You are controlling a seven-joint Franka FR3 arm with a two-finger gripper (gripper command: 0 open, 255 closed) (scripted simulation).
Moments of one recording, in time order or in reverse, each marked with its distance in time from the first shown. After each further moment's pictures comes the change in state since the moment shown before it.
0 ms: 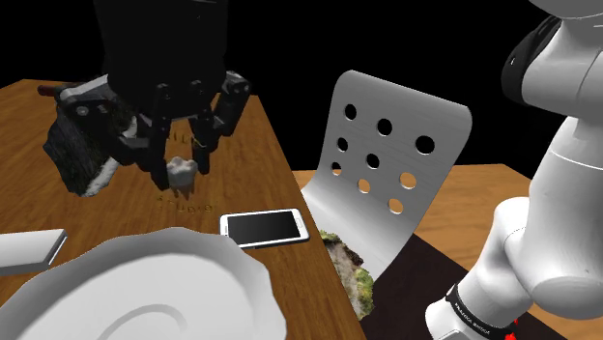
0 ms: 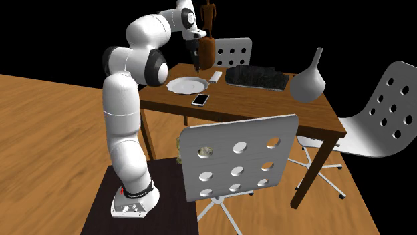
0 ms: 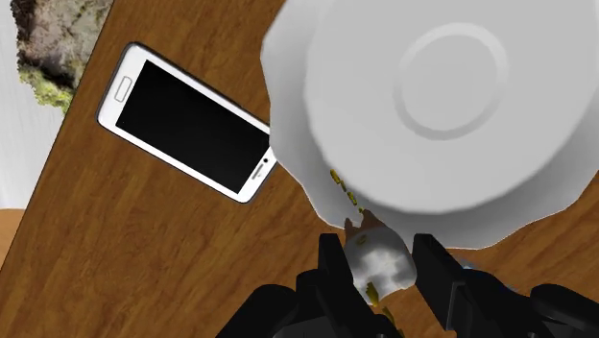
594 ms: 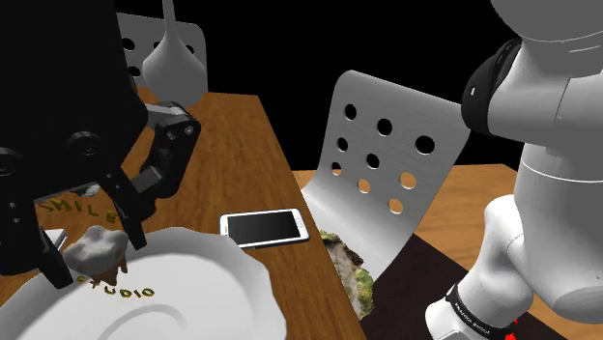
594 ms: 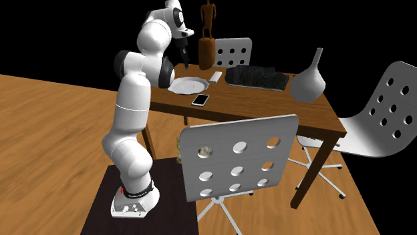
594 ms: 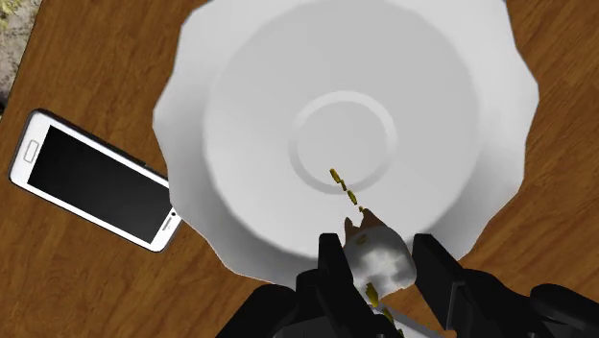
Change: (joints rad) arm 0.246 0.213 0.028 0.261 -0.156 -0.122 0.186
